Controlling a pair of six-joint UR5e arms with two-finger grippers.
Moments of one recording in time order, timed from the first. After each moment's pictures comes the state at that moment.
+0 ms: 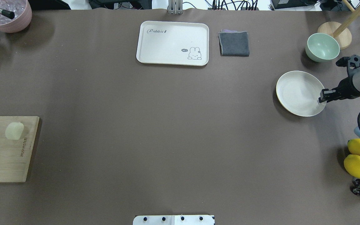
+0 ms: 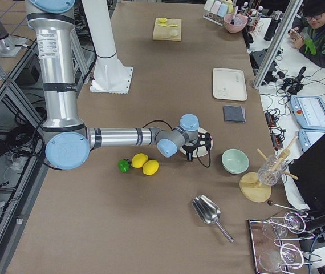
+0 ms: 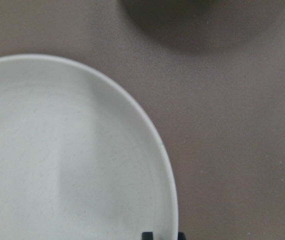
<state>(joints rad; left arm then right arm) -1.52 -1.56 -1.57 -1.96 -2.38 -0.07 1.03 -1.50 1.46 -0.91 2.17 0.76</state>
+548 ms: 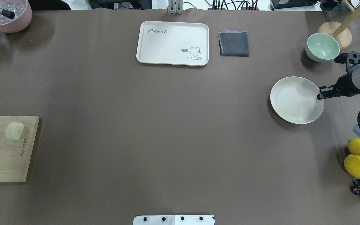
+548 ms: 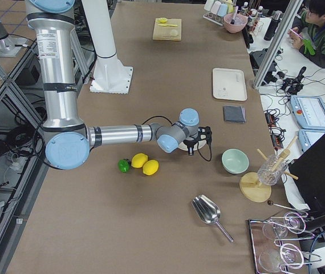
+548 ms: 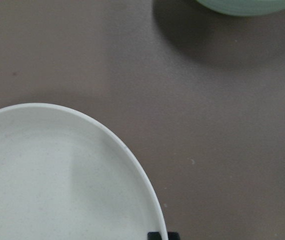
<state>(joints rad) -1.52 -1.56 -1.57 -1.96 -2.38 -0.07 1.03 -1.50 1.53 -0.91 2.20 0.79</state>
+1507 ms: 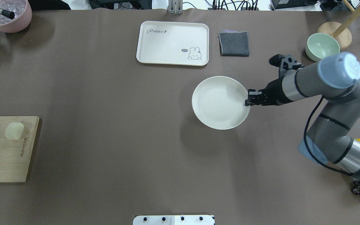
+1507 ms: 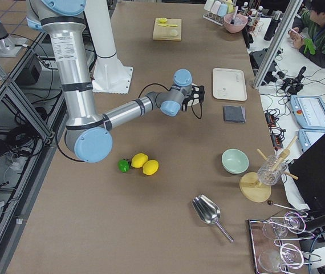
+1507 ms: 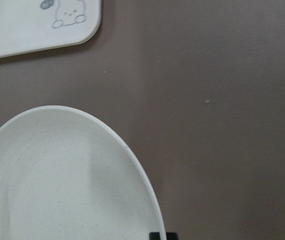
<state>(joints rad) -1.51 -1.58 -1.58 -1.97 -2.38 -0.13 0.71 -1.30 1.76 -0.92 2.04 1.30</state>
